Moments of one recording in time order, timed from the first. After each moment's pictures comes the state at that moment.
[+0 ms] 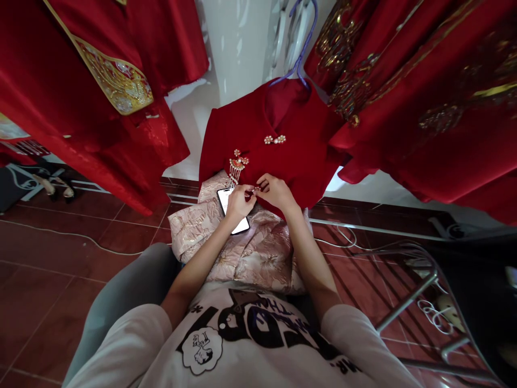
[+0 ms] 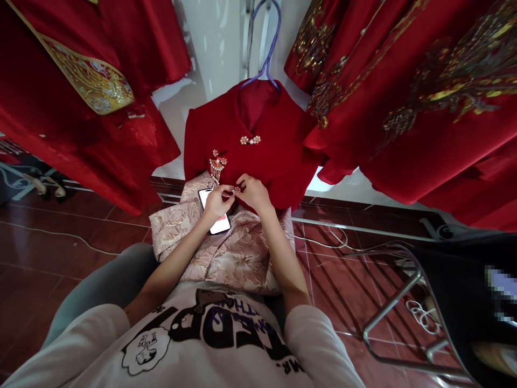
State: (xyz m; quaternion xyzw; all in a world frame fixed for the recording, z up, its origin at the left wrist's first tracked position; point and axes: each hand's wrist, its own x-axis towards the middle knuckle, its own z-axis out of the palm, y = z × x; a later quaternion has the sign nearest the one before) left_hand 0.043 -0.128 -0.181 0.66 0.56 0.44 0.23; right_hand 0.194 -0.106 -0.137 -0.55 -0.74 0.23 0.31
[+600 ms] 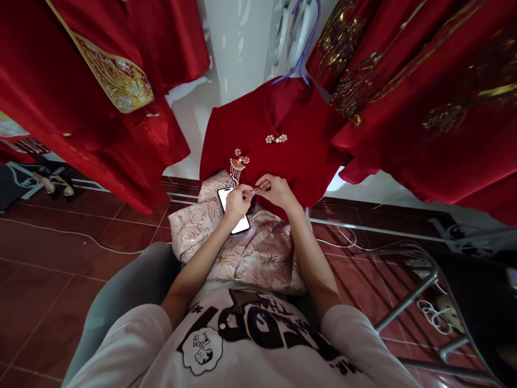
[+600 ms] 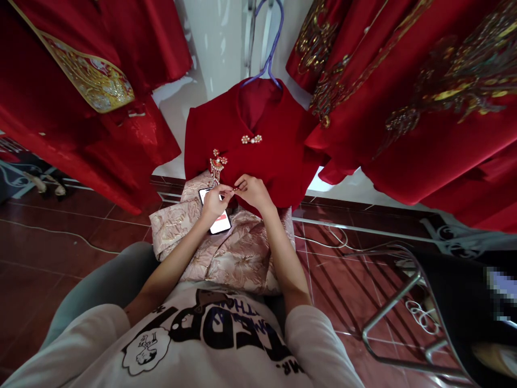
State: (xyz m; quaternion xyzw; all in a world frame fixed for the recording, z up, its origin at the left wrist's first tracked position) left_hand 0.039 -0.133 -0.168 0.66 0.58 0.42 0.24; right_hand 0.193 -0.105 -0.134 -0.51 -0.73 0.30 0.34
